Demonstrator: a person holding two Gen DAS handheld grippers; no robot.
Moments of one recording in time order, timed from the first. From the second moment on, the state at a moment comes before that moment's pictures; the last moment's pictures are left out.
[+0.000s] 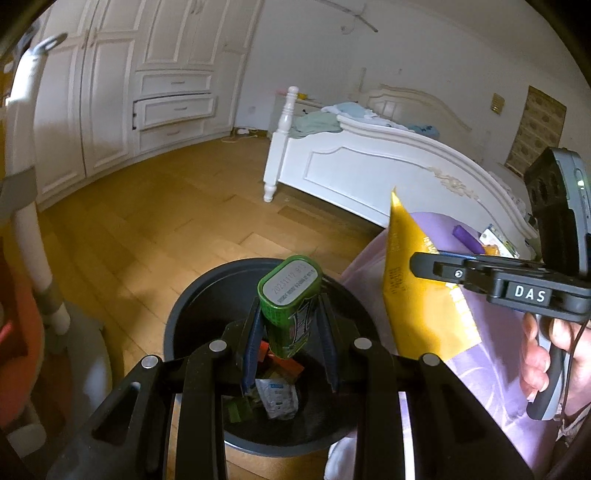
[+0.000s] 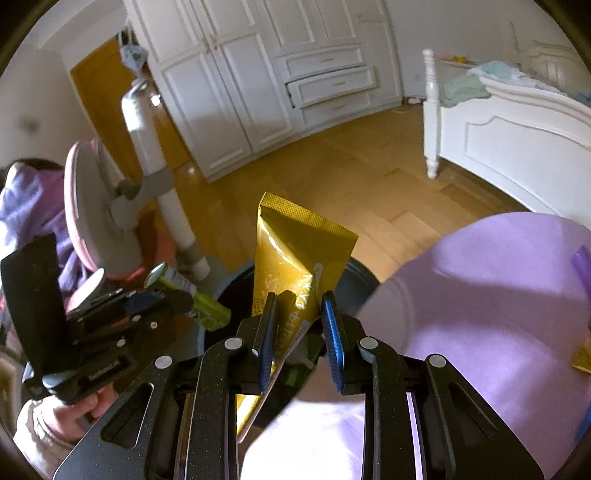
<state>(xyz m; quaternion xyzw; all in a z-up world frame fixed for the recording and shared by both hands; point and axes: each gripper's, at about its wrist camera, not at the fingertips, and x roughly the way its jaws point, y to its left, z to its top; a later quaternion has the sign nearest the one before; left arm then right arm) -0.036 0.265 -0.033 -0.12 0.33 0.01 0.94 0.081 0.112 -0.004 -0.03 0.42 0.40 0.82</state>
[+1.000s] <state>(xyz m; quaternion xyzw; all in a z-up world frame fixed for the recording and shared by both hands) -0.025 0.296 -0.072 -0.15 0.36 0.03 0.92 0.099 0.163 -0.053 -0.06 0.47 0.40 0.78</state>
